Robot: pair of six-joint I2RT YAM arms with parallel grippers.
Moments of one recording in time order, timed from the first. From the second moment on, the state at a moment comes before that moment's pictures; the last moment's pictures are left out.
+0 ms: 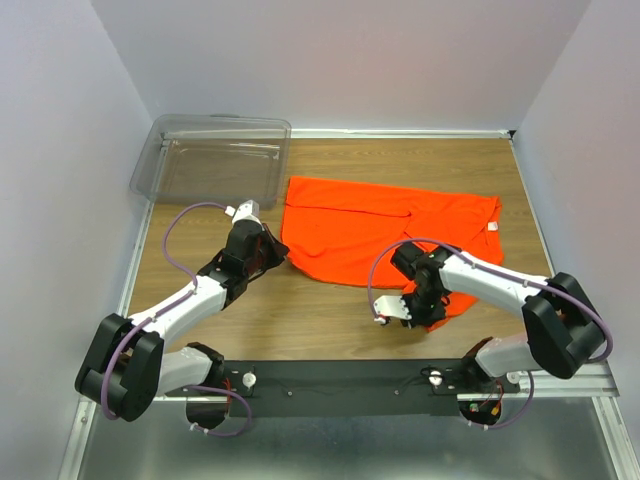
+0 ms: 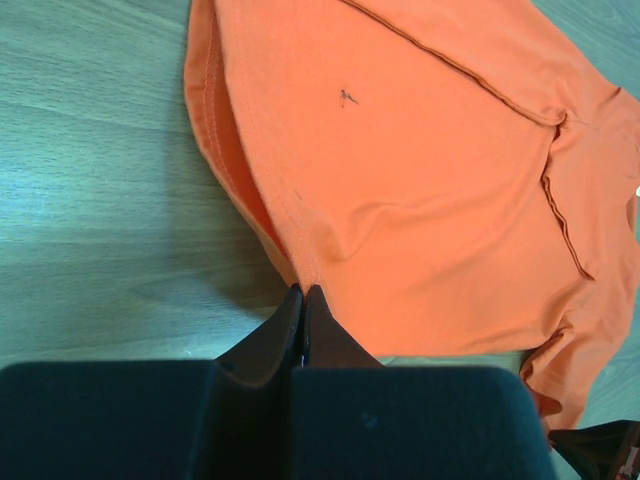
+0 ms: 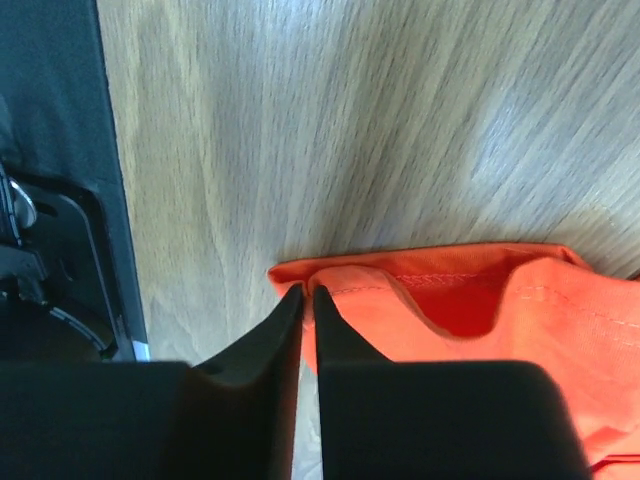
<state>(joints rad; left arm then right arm) -0.46 1.17 0.52 0.11 -0.03 -0.76 0.65 1.40 0.74 -1.02 -0.19 -1.17</state>
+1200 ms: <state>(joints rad) -0.46 1.12 0.49 0.10 -0.02 -0.76 0.32 0.76 1.05 -1.21 -0.15 -0.89</state>
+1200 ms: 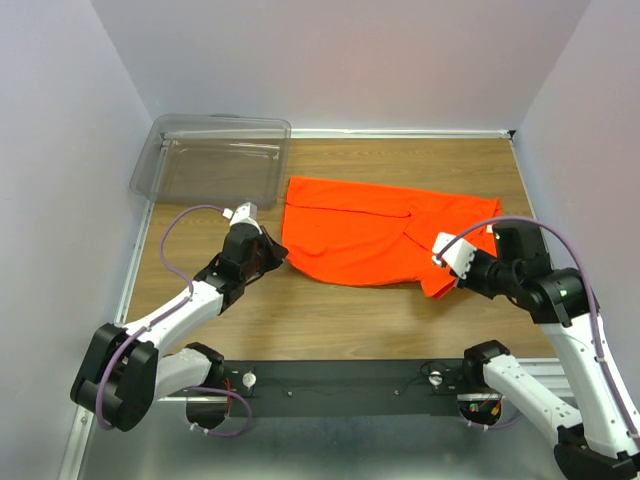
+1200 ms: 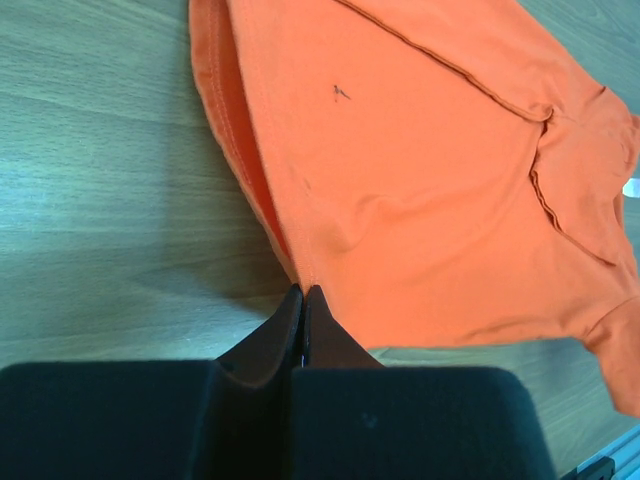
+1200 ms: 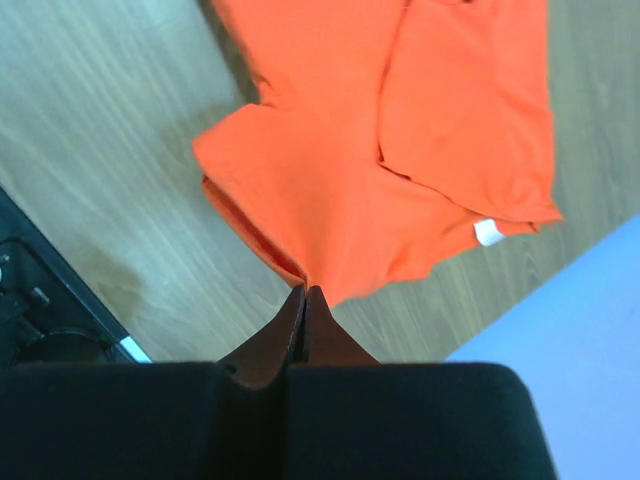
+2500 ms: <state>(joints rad) -0.46 1.46 0.64 -0.07 -0.07 -0.75 0.29 0.81 1.05 -1.02 0.05 -0.79</state>
